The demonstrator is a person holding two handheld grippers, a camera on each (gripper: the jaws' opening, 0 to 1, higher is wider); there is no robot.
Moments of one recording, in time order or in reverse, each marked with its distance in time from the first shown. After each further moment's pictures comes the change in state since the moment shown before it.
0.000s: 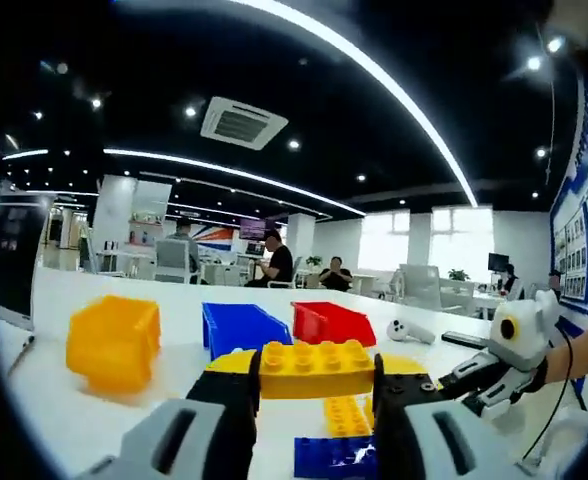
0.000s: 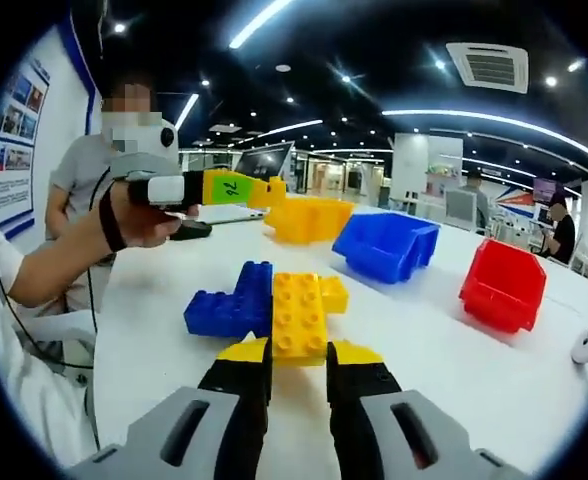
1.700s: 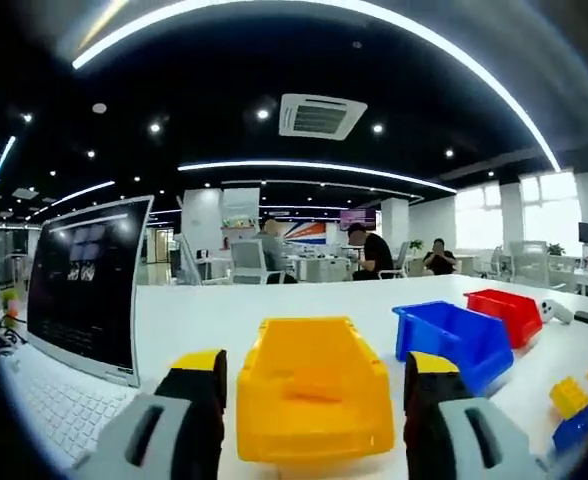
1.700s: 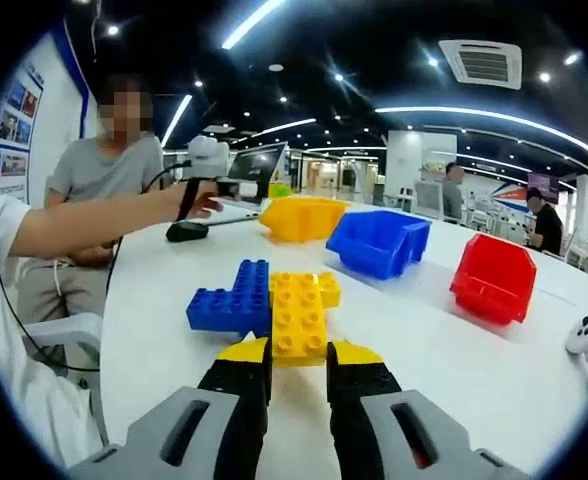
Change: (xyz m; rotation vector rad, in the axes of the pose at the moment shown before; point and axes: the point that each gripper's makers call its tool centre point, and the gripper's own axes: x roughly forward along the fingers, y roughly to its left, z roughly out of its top) left arm 0.008 0.201 0.015 0.111 0.039 0.404; right arm -0.005 -0.011 -0.004 0.029 0.005 -0.015
